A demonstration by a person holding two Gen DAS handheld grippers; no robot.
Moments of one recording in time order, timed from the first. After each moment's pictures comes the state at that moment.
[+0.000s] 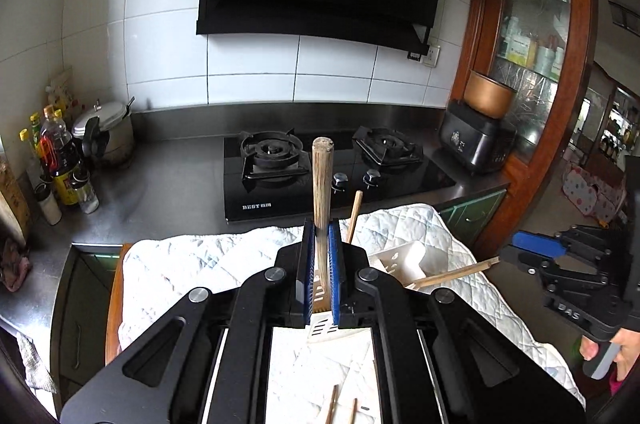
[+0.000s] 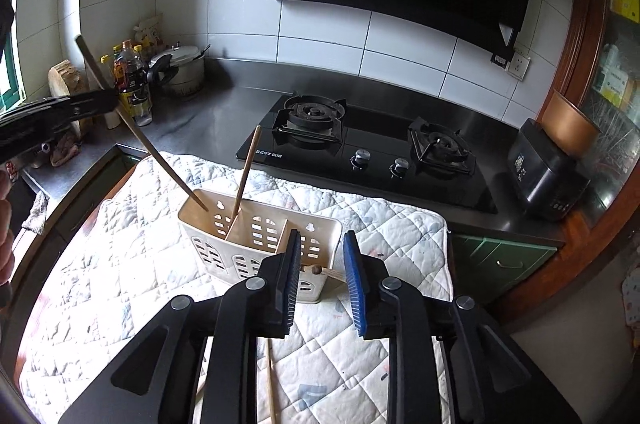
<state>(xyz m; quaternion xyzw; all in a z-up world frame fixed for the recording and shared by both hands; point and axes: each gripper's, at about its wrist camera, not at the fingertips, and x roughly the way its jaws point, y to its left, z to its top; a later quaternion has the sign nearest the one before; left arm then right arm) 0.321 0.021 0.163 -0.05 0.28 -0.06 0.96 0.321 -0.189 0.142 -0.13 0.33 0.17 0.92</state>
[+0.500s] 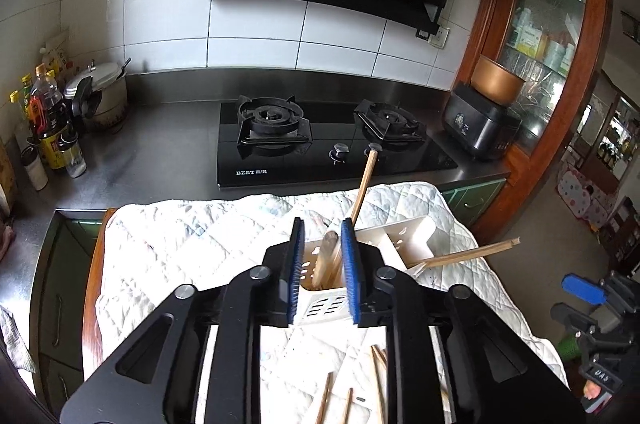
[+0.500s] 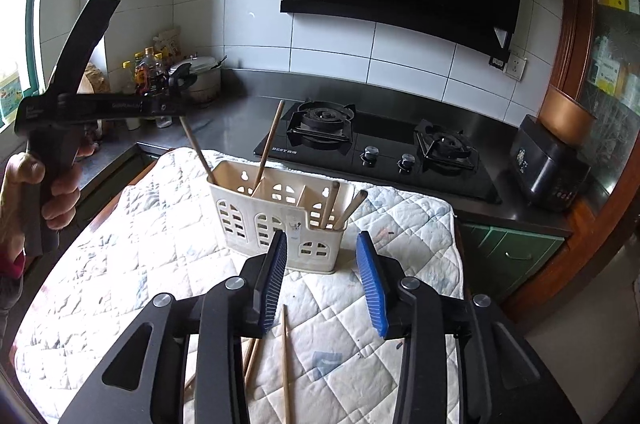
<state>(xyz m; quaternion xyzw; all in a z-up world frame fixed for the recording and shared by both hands) 0.331 0.030 0.126 -0.07 0.31 -0.07 0.95 0.243 -0.216 0.110 -0.11 0.31 0.19 0.93</state>
